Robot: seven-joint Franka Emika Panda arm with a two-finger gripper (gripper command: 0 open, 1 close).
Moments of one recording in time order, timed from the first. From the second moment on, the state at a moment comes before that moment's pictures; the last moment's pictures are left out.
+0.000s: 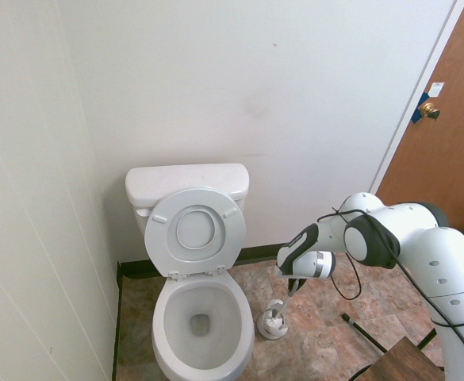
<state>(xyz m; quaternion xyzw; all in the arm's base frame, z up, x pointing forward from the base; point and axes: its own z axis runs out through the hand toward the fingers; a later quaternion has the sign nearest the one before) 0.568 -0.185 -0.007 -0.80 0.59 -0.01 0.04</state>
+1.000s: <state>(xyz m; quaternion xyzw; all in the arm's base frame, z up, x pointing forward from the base) 0.470 -0.140 0.207 -0.81 0.57 -0.13 0.03</state>
